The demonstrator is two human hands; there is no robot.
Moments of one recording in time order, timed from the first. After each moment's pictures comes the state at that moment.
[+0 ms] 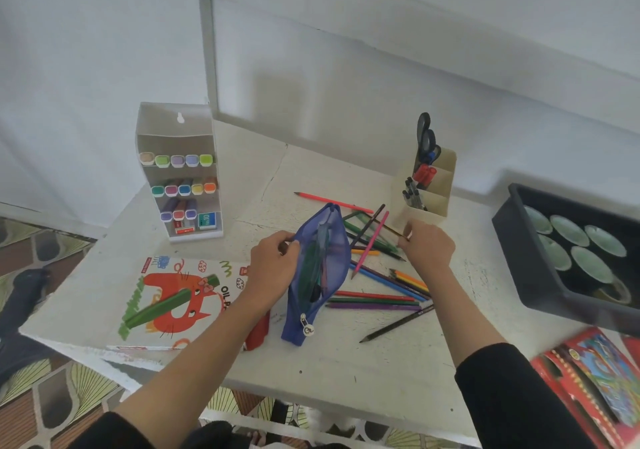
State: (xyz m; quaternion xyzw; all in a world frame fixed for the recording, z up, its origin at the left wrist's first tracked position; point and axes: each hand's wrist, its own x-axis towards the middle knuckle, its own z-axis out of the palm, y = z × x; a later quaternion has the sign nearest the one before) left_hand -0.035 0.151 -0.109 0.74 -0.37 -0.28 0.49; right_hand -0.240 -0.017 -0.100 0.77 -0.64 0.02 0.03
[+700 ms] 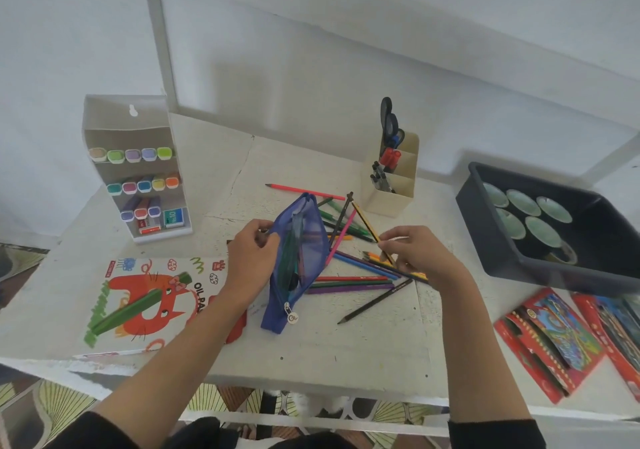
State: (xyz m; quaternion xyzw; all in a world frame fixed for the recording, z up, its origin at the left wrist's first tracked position) left_hand -0.044 0.149 -0.114 0.71 -0.35 -0.30 0.54; right_hand -0.272 0.059 -0.032 0.62 -0.60 0.15 -0.48
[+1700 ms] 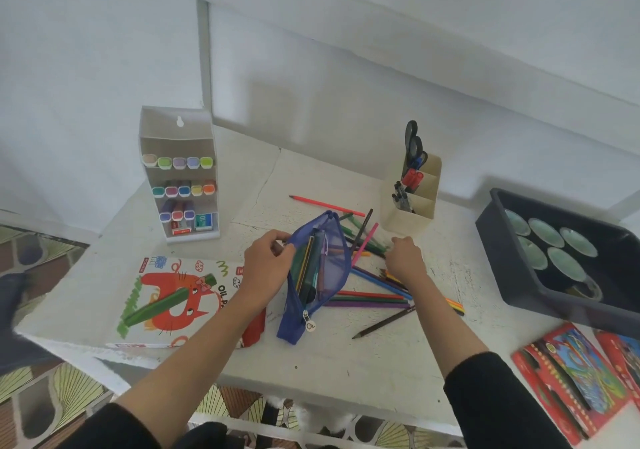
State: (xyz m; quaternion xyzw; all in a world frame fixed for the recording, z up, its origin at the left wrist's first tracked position) left_hand -0.031 0.153 -0.118 0.71 -0.34 -0.30 0.53; right_hand -0.238 -0.005 -0.119 0.75 -0.65 -0.02 -0.13
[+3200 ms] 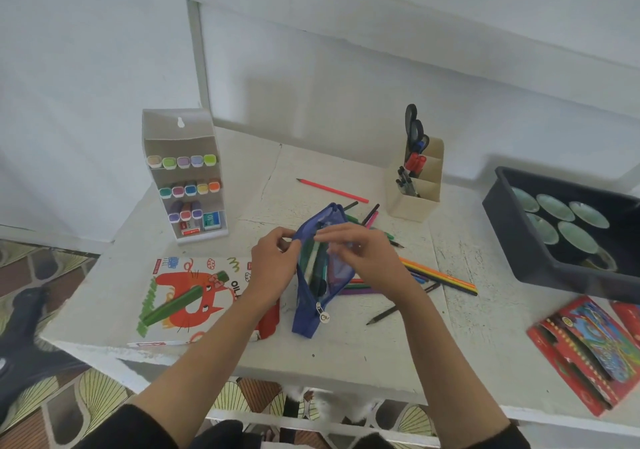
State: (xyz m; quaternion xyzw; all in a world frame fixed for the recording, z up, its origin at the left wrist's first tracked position) left_hand -0.030 0.161 -0.121 0.71 -0.35 -0.30 0.52; right_hand -0.184 0.108 -0.058 0.82 -0.33 0.23 -0.40
